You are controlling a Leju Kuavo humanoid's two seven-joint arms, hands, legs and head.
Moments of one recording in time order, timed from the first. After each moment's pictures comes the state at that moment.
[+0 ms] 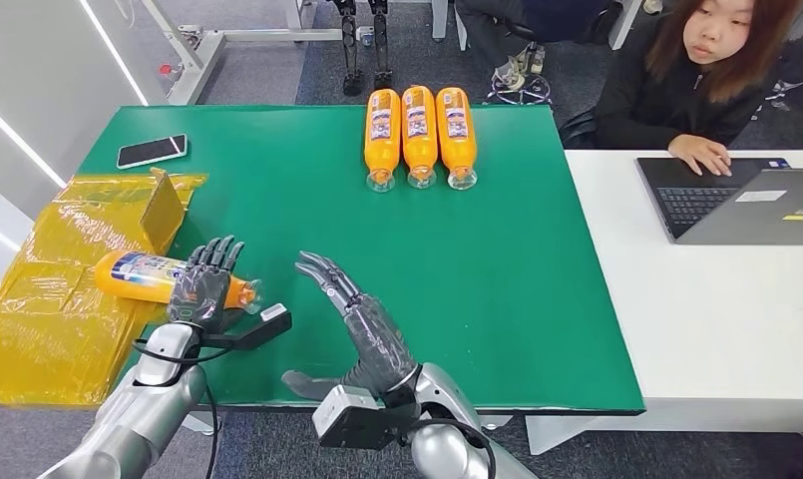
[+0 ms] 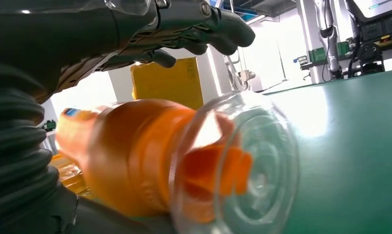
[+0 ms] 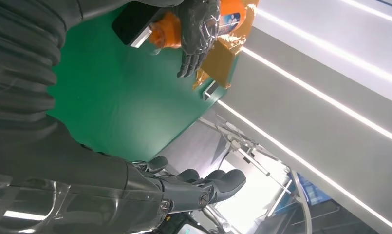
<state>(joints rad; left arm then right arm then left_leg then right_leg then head) -0.52 0.12 -0.30 -0.30 -1.49 0.55 -0.06 -0.33 0.10 0.83 -1.32 0.49 -0.22 -0.38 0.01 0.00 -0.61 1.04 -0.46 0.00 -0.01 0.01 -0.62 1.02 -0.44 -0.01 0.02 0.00</state>
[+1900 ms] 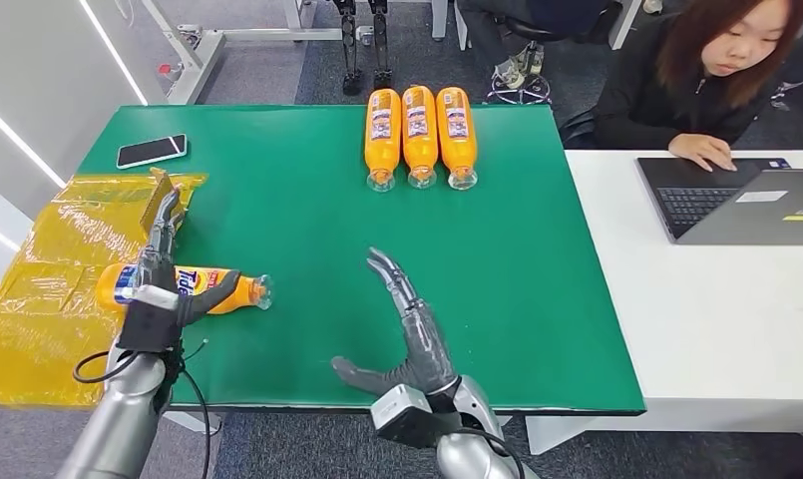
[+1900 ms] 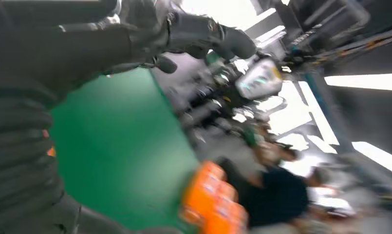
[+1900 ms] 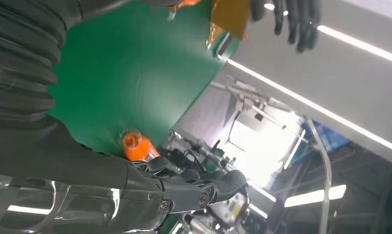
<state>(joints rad) -0.29 0.13 -0.19 -0.94 -0.29 0.09 -0.70 -0.25 0.05 0.74 -1.29 0.39 -0.40 -0.55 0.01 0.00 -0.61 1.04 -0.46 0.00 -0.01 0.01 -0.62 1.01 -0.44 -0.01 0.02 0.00</state>
